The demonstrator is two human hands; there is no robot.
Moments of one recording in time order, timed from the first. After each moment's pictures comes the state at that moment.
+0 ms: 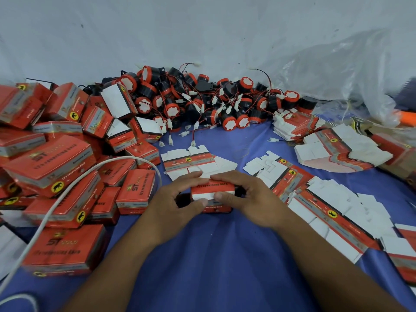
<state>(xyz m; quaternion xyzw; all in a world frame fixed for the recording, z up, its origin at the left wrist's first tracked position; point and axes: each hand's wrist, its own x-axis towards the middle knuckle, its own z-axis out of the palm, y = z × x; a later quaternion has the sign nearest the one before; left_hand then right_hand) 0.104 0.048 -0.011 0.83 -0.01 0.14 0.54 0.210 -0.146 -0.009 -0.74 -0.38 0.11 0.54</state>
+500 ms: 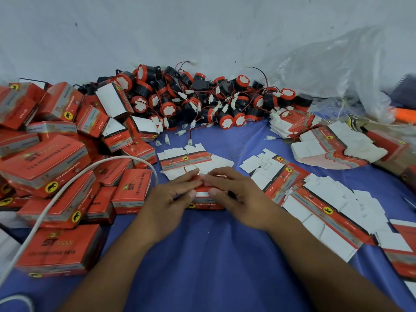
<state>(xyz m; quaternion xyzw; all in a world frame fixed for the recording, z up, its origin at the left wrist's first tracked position) 0.106 0.048 -0.010 0.86 -0.03 0.17 0.48 0.204 -0.142 -0.011 -0.78 -0.47 -0.02 0.41</state>
